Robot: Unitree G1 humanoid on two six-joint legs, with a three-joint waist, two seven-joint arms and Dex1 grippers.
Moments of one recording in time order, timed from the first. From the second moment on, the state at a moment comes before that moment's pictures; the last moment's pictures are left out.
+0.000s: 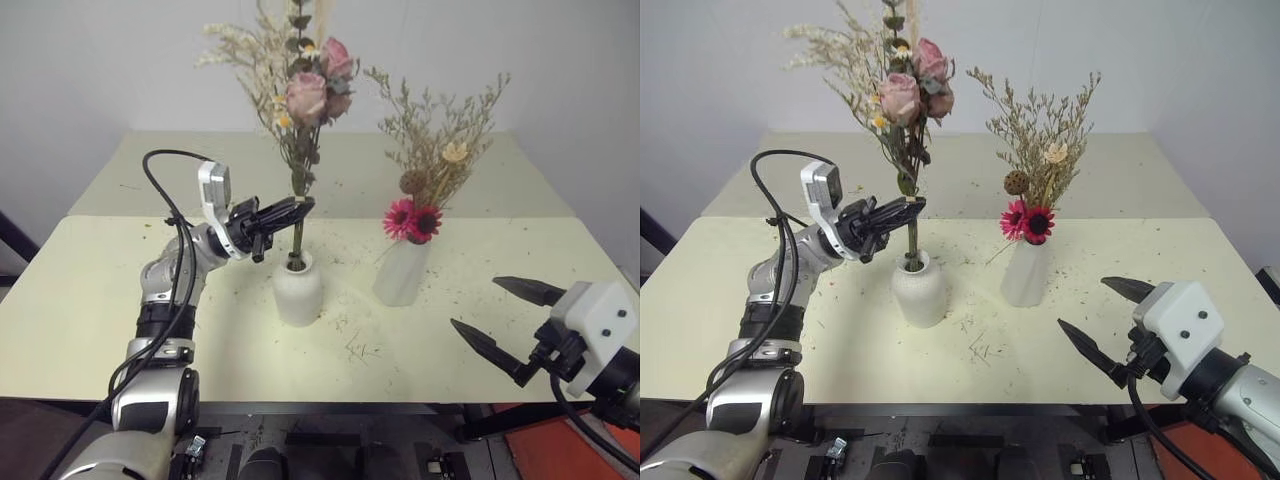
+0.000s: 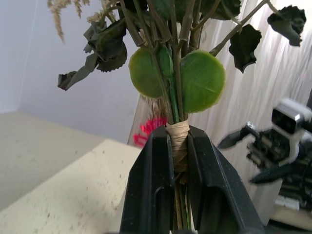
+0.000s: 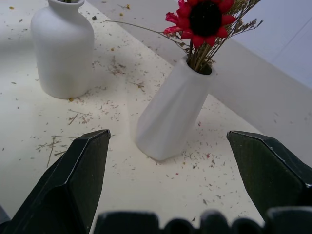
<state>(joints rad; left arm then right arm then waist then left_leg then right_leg) -0.81 0.35 0.15 0.44 -0.66 0.41 -1.36 0.33 -0.78 -0.63 -0.96 0.61 0.62 0.61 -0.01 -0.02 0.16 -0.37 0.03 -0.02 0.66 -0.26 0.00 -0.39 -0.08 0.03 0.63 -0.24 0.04</state>
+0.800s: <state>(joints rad) -0.70 0.37 0.15 0.41 -0.65 0.27 -1.47 0.31 -0.77 -0.63 -0.92 0.65 0.57 0.69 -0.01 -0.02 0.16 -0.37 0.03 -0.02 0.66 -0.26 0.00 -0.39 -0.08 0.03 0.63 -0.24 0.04</state>
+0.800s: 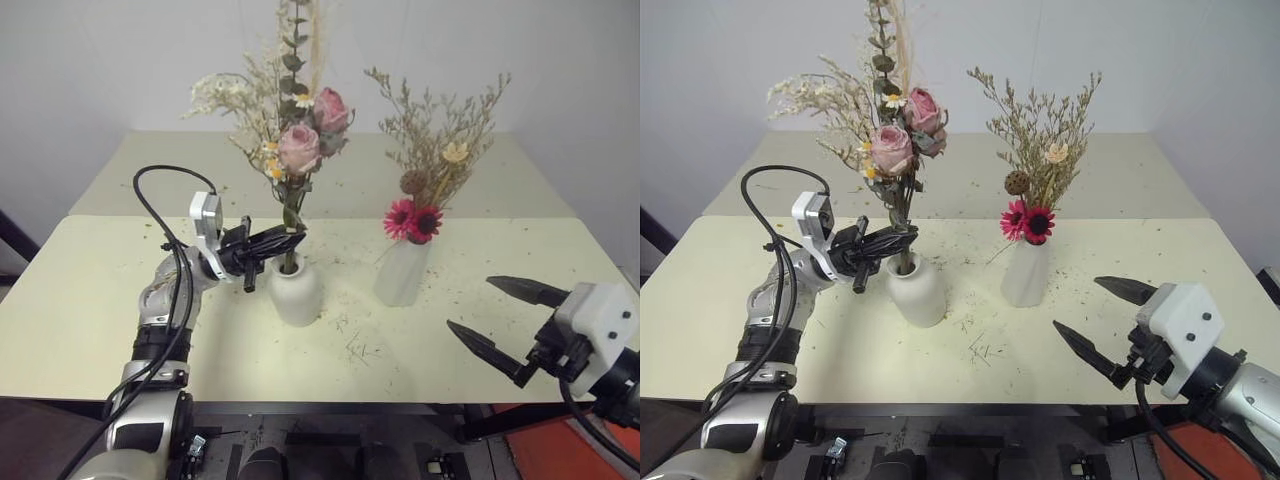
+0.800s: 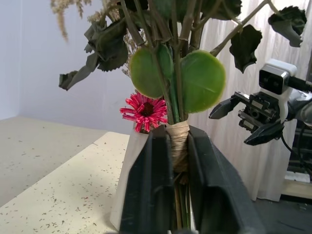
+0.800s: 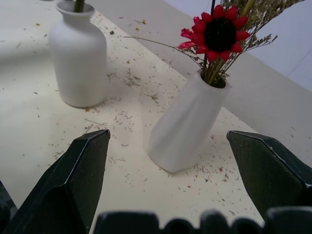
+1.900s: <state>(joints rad) -0.49 0.70 0.24 0.18 -0.56 0.28 -1.35 0.32 -0.76 -0.61 -0.86 0.57 0.53 0.70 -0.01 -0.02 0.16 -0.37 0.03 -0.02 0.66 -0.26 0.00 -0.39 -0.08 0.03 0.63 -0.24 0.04</state>
